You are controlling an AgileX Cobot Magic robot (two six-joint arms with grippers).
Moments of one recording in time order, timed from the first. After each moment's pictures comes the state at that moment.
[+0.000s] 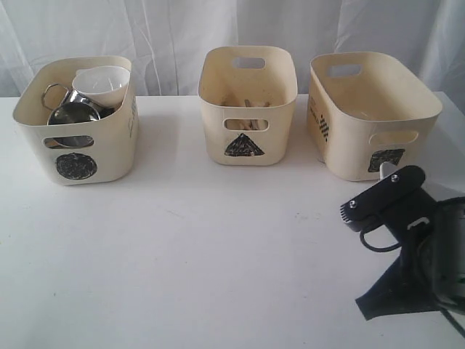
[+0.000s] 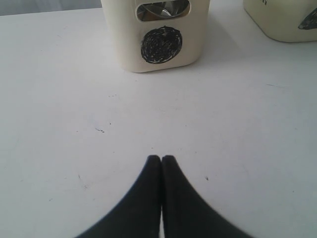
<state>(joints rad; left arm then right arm) -0.13 0.00 0.02 -0.10 0.38 0.11 0.69 1.27 -0.58 -0.76 0.97 0.92</state>
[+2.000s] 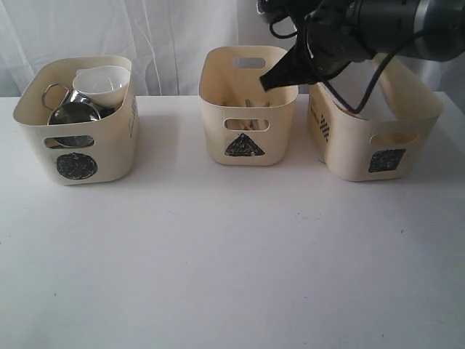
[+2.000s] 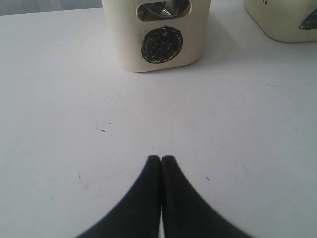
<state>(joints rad) -0.13 0.00 0.02 -0.10 0.38 0.11 0.34 1.83 -1.51 -0.78 0.62 0.54</state>
